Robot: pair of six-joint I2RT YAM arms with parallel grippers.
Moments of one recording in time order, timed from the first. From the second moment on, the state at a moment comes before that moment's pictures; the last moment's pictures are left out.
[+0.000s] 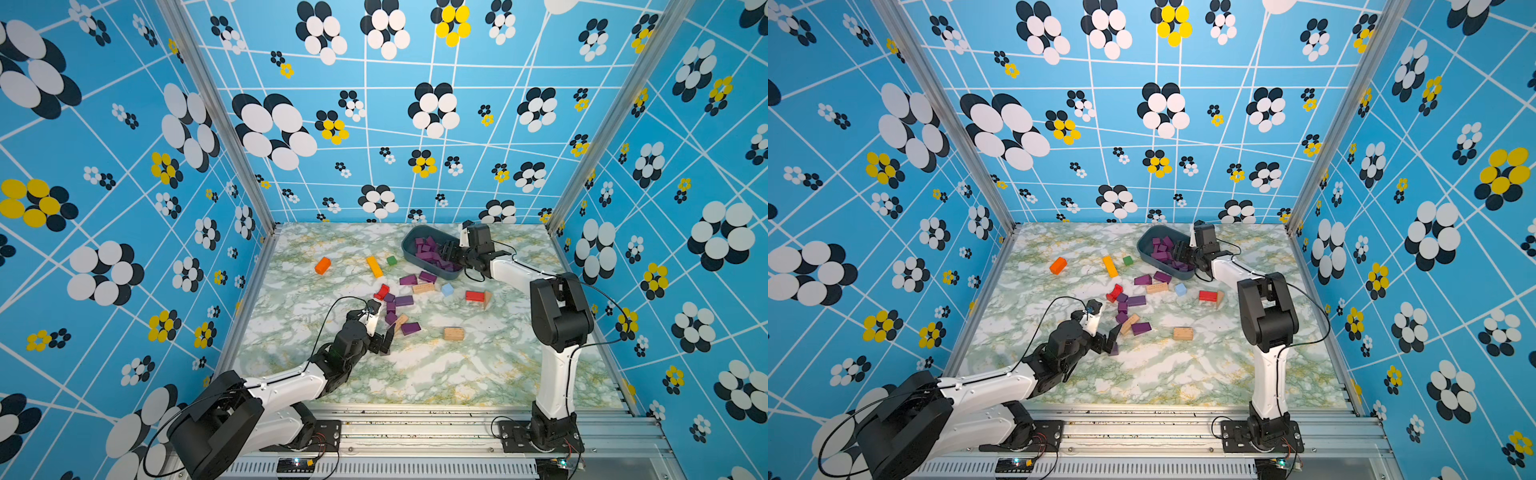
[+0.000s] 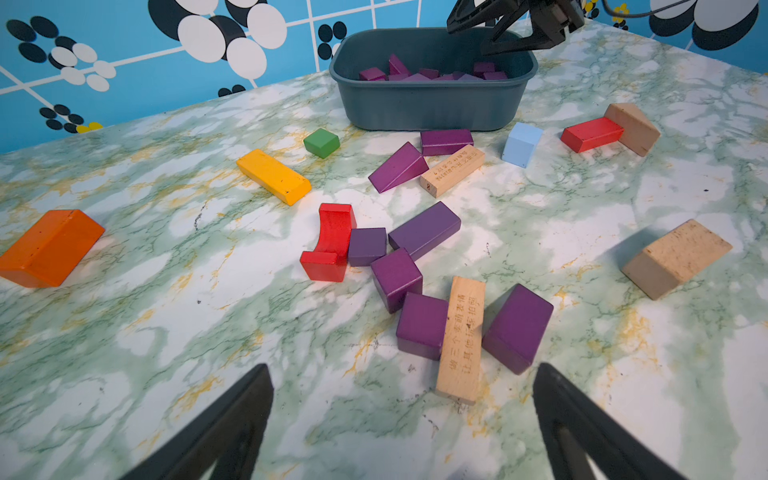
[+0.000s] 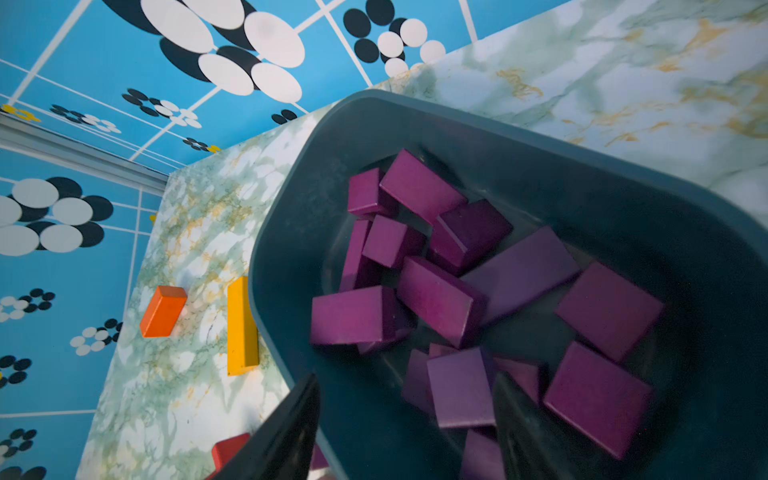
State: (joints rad) left arm -0.72 1.19 0.29 0.50 -0.21 -0.05; right arm 0.28 2.03 1.44 -0.08 -0.21 0.46
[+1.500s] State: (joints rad) left arm -0.65 1.51 0.58 0.24 -0.02 -0.10; right arm 0.40 0.97 0.57 -0.13 -0.32 0.49
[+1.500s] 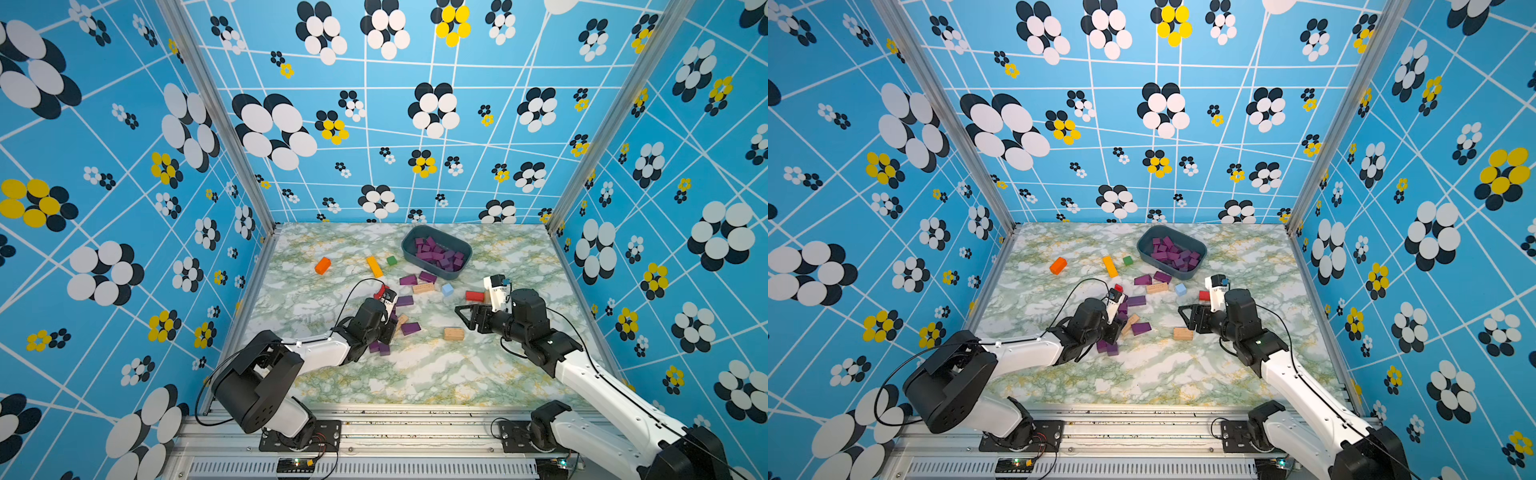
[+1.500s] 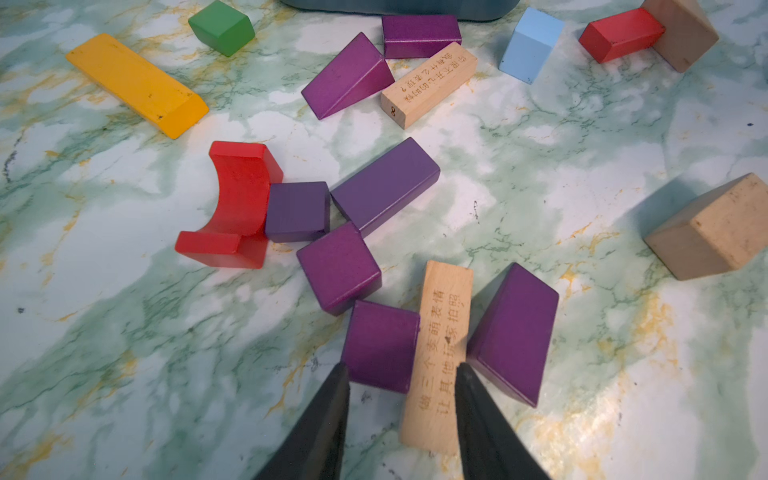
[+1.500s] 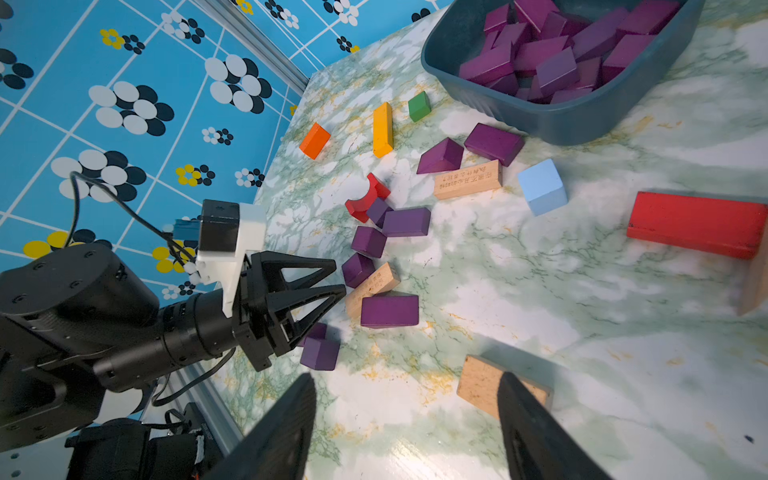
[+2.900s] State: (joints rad) left arm -0.63 1.62 0.68 0.15 0.01 -0.12; right arm 0.40 0.97 0.51 -0.04 -0.33 0.56
